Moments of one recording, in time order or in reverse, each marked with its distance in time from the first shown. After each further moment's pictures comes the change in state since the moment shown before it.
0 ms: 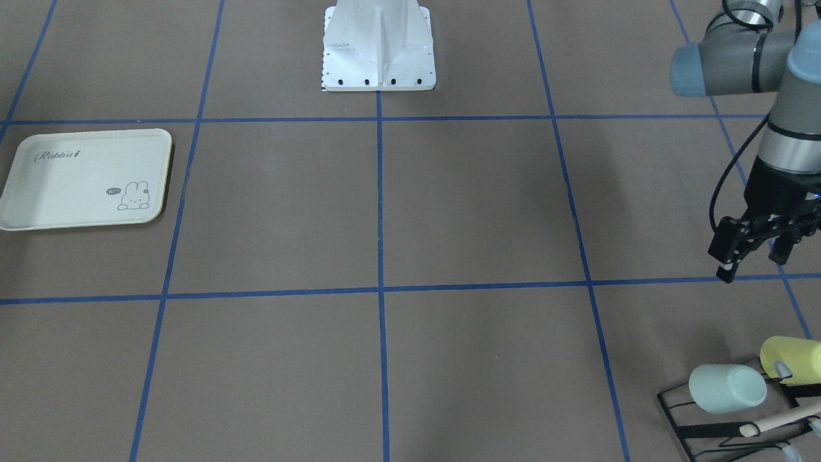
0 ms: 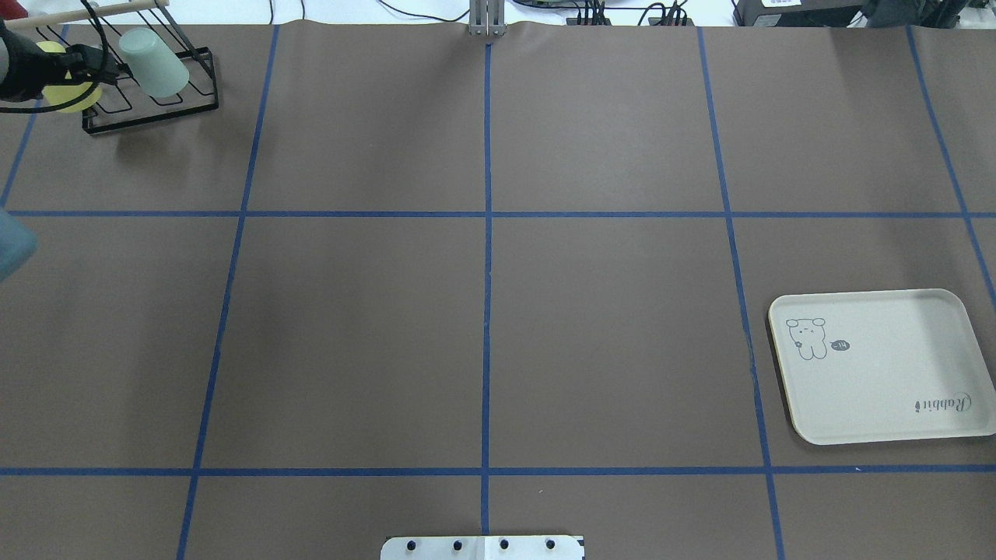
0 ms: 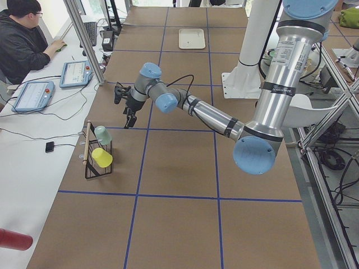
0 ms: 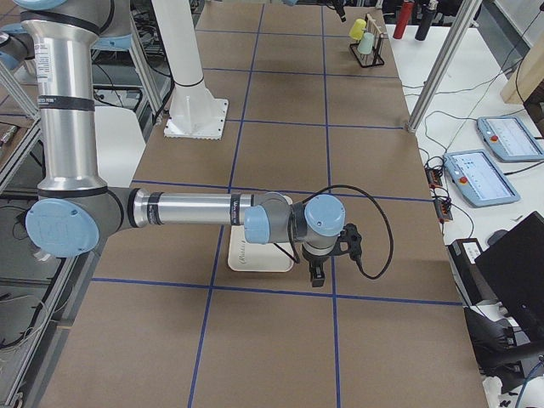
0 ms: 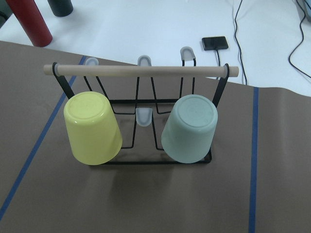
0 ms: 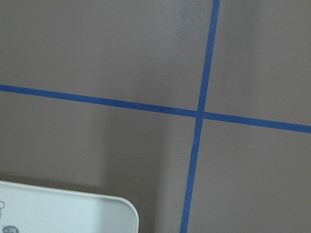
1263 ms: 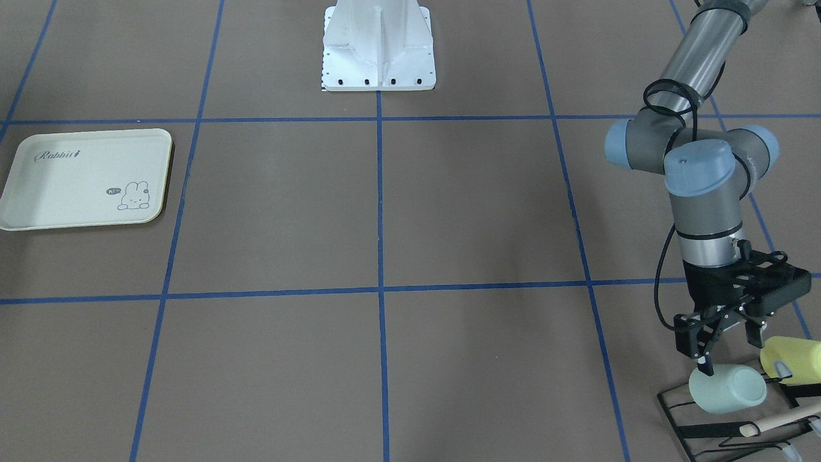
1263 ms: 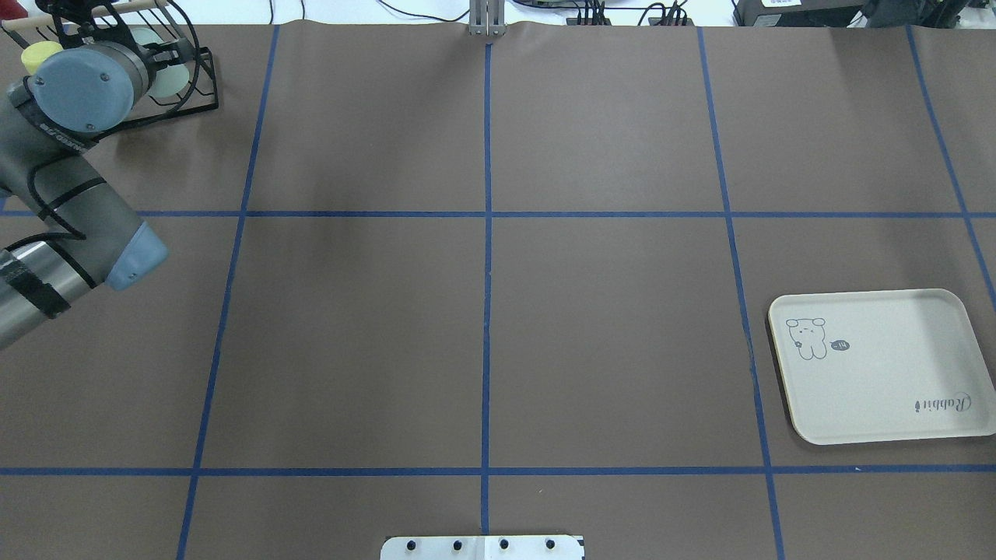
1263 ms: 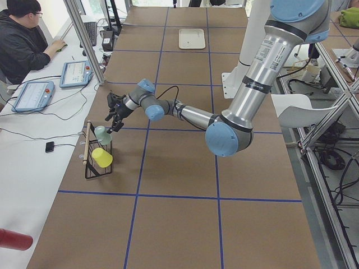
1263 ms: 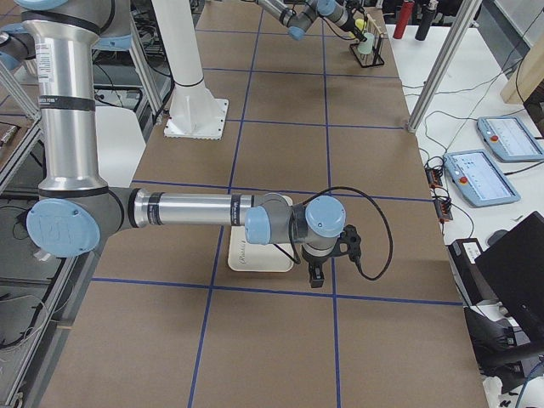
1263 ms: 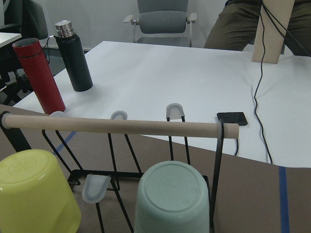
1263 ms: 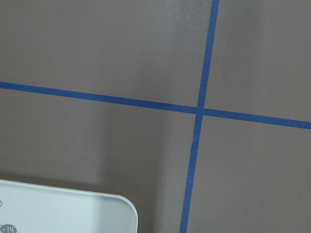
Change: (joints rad) left arm 0.125 -0.198 0.400 -0.192 0.415 -0.106; right arm -0.006 0.000 -0.003 -0.002 -0.001 0.001
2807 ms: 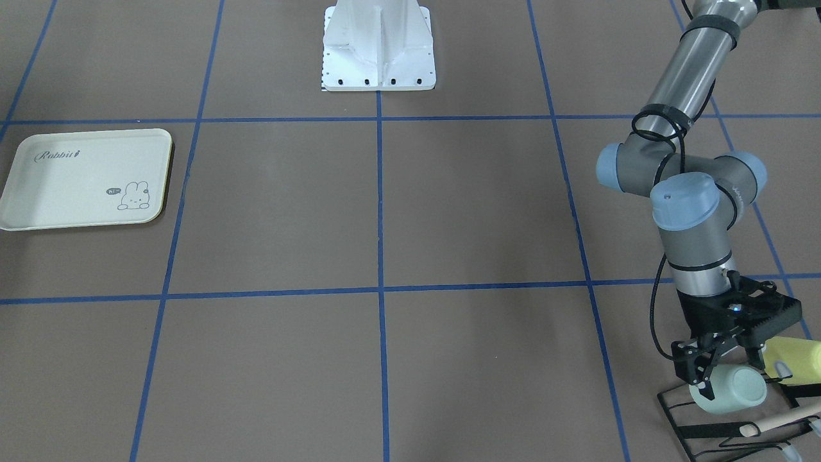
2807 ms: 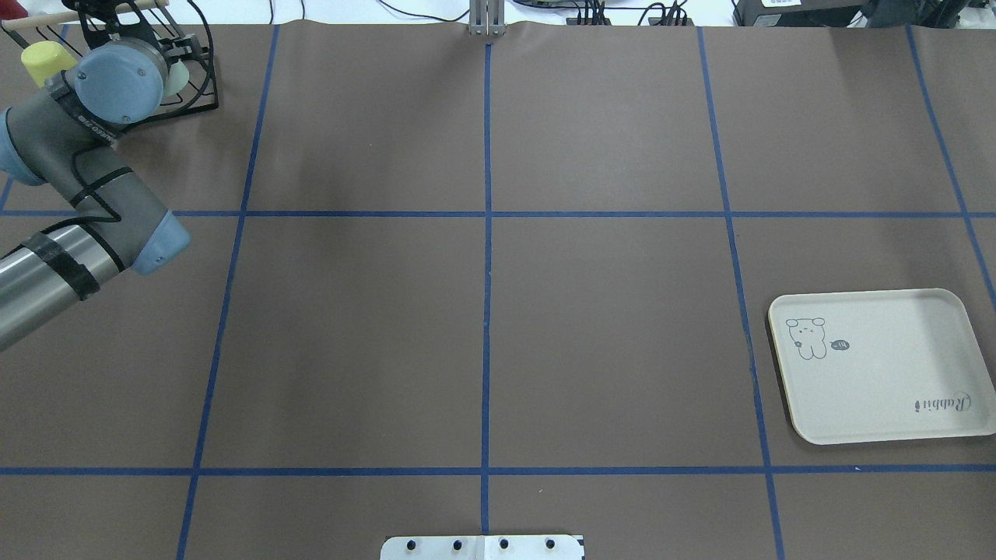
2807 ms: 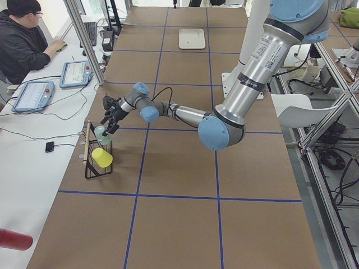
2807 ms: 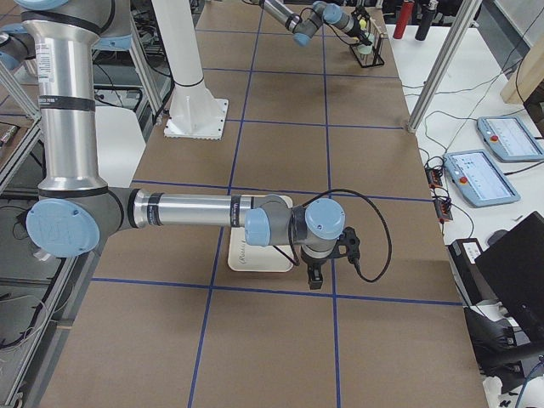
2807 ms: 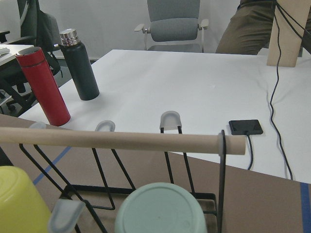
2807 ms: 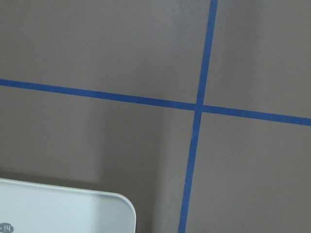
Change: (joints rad) left arm 0.003 -0.074 0.139 -0.021 0.042 -0.003; right arm -0.004 -0.001 -0.009 0.002 -0.001 0.000
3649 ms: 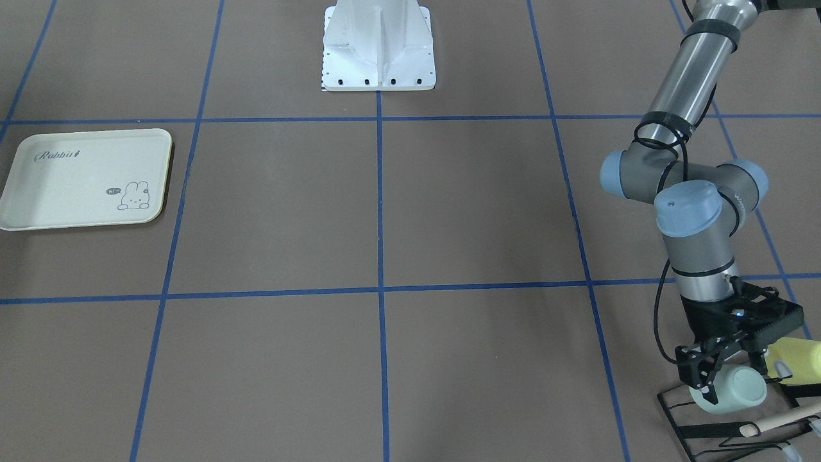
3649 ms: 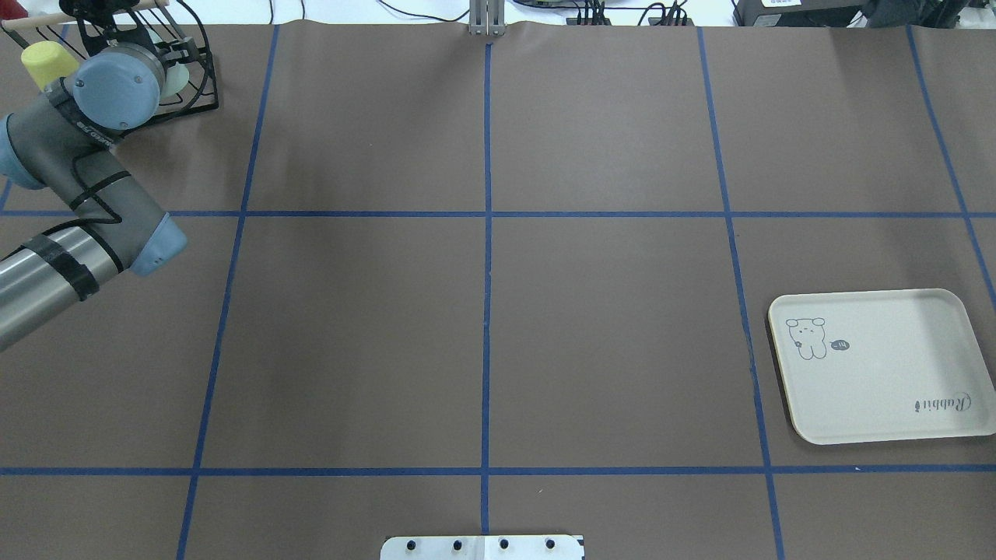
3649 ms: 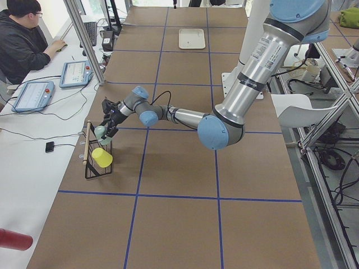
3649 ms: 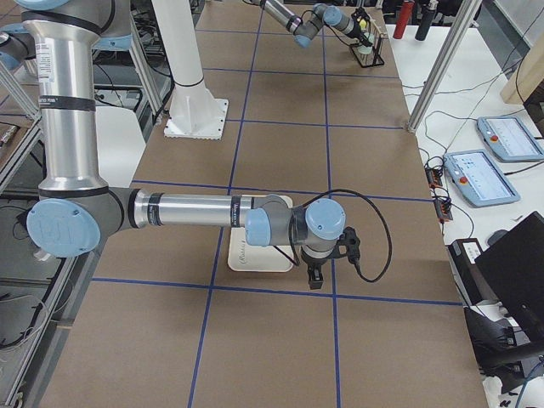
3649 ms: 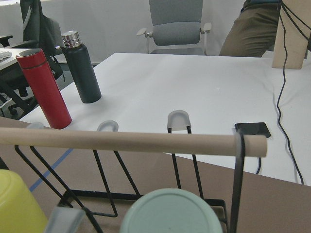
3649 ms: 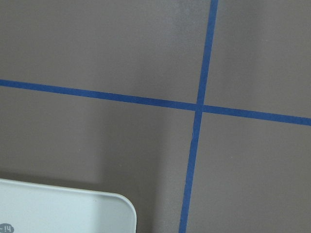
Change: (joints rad) left arm -0.002 -0.003 0.055 -0.066 0.008 0.003; right arm -0.001 0.001 -0.001 0.000 0.002 0.000
